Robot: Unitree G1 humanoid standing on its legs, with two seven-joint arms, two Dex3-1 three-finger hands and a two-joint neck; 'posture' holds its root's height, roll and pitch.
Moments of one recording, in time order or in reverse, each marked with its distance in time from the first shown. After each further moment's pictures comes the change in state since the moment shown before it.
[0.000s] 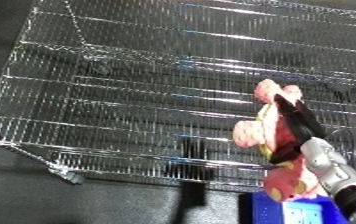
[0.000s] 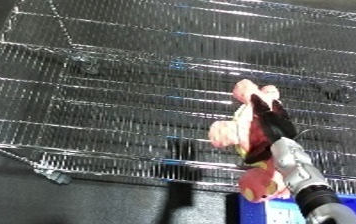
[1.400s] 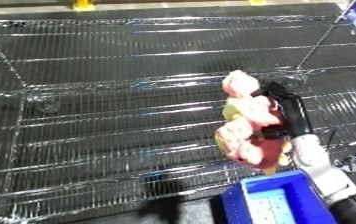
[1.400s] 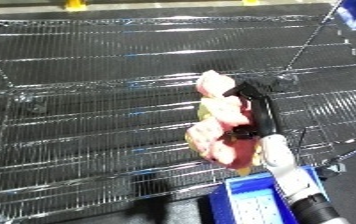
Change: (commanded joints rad) left arm -0.012 -0.068 0.090 0.049 -0.017 0.039 -0.003; right arm 0.519 0.010 -0.638 -0.752 0.157 -0.092 -0.231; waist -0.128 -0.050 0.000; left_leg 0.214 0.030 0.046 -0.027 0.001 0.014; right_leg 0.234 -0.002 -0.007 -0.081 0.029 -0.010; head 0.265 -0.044
